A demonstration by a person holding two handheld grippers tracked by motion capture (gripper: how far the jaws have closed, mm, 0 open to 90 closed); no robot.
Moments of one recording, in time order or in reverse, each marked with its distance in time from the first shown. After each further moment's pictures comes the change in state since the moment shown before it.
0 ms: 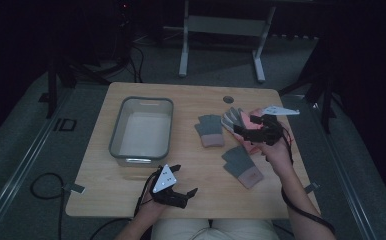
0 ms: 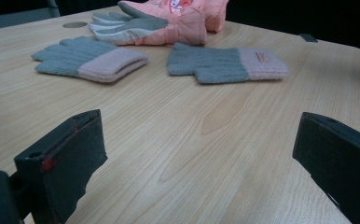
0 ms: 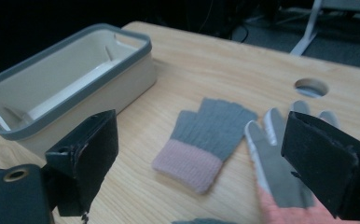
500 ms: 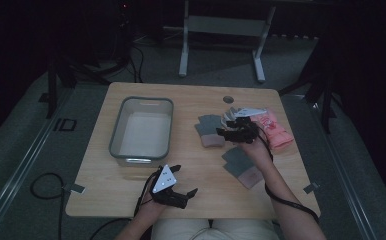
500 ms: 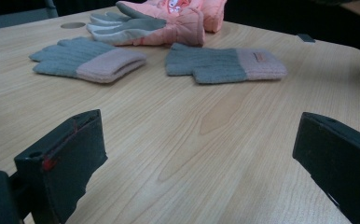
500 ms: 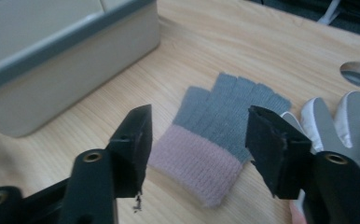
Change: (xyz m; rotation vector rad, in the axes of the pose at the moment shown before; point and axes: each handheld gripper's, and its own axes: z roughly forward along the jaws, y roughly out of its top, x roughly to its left) left arm 0.000 0.000 0.000 -0.002 -0.007 0.001; right arm 0.010 -0.014 0.073 0.139 0.009 -0.111
